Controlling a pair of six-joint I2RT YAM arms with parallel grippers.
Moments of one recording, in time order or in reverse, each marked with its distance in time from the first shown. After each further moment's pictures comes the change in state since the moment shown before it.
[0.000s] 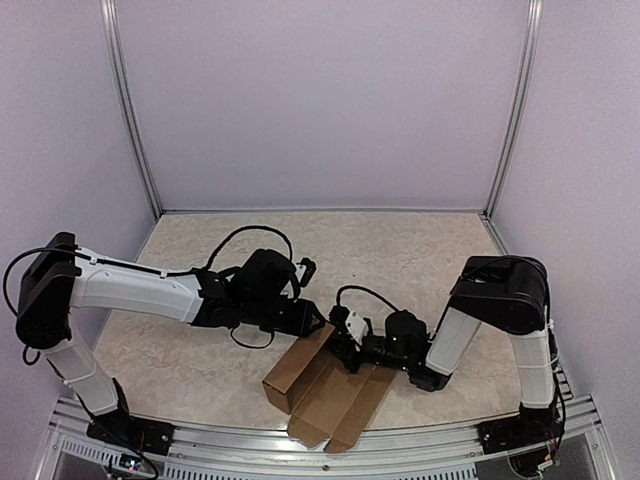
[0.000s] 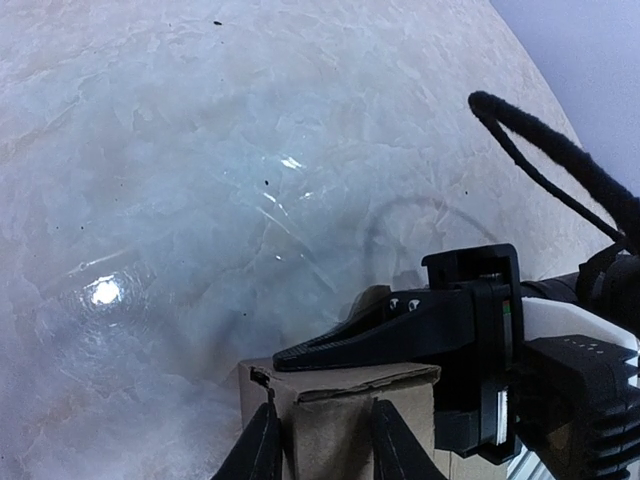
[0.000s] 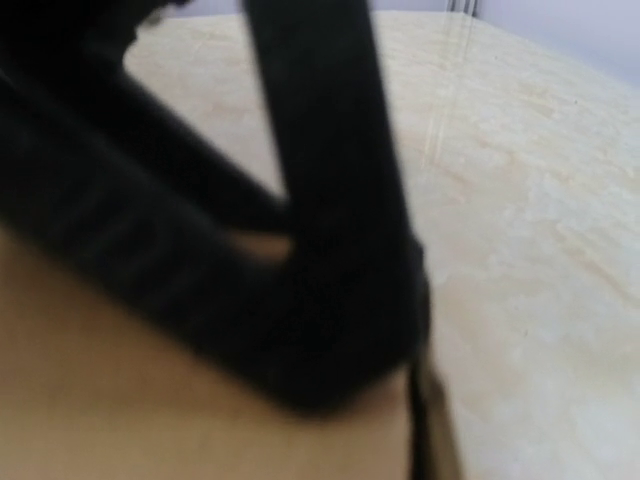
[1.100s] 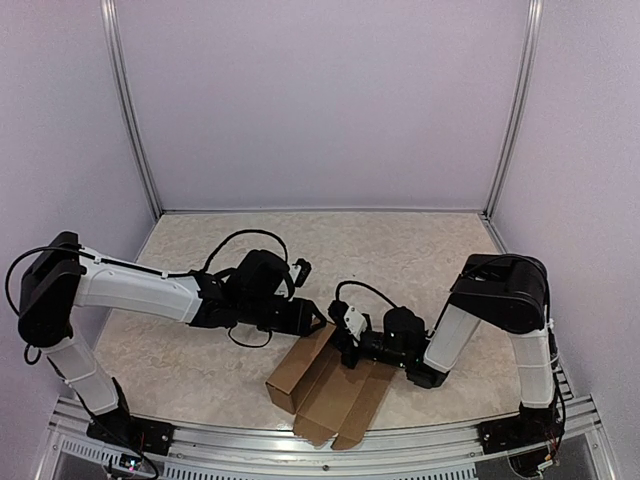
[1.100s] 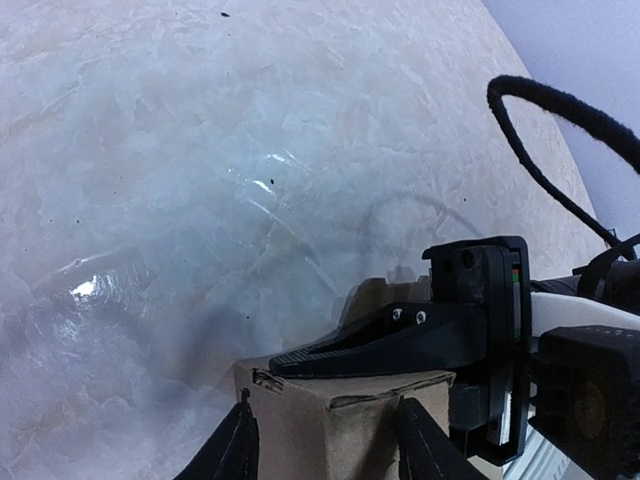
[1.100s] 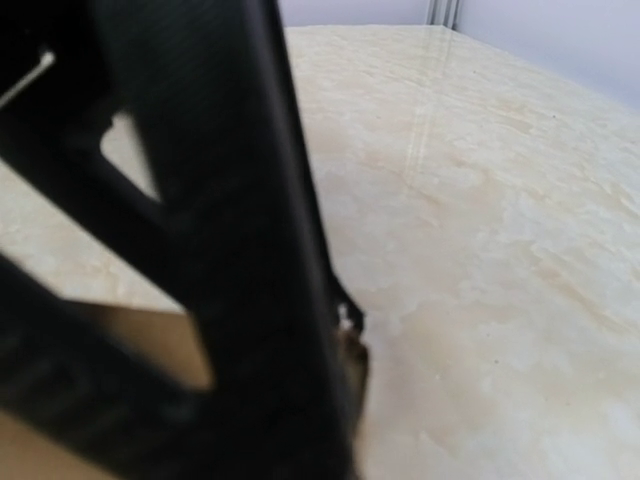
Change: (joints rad) left arm 0.035 0.009 -0.034 0.055 0.046 -0.027; right arm -0.005 0.001 0.036 -0.014 0.016 0.001
